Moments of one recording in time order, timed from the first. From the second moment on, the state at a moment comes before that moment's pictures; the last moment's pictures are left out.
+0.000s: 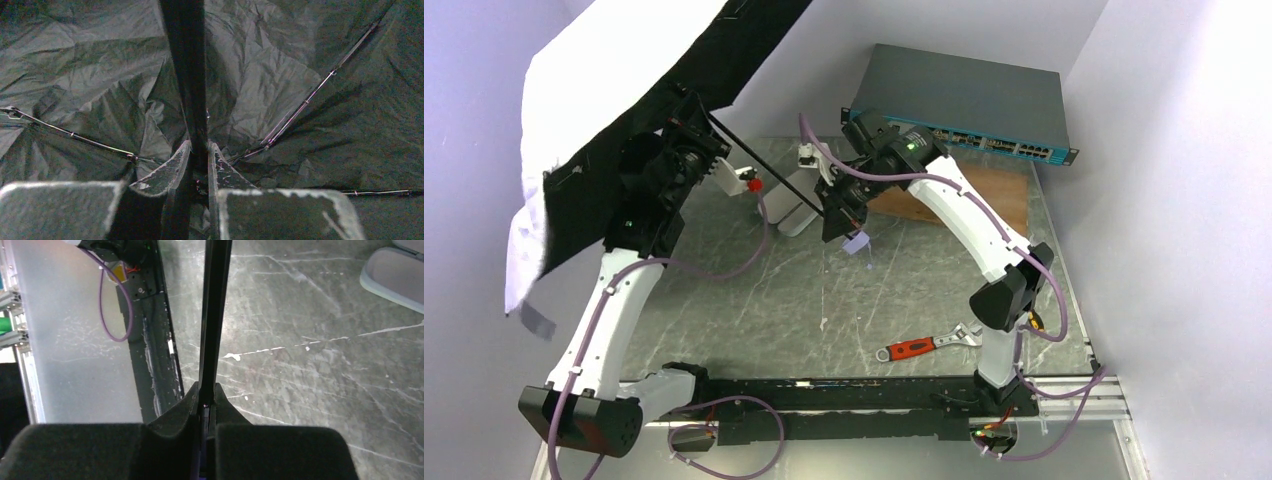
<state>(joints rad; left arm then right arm) -0.18 1.11 1.26 -0.12 0.06 2.09 0.71 1.88 2.15 -1.30 -0.72 -0.32</state>
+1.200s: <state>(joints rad) 0.04 1.36 1.24 0.07 0.29 2.08 0.73 1.84 1.89 -0.99 -0.47 -0.44</state>
